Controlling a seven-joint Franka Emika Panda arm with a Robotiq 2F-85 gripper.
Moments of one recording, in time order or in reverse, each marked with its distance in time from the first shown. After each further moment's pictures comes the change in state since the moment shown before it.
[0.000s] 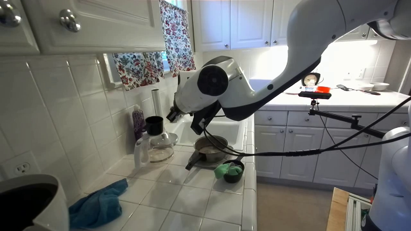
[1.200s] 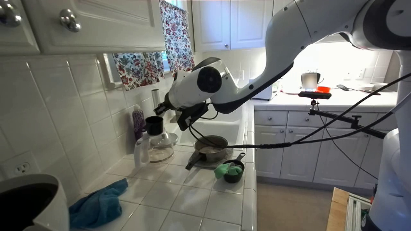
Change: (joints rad) arm -0.033 0.160 -0.061 0.200 -0.183 0.239 0.285
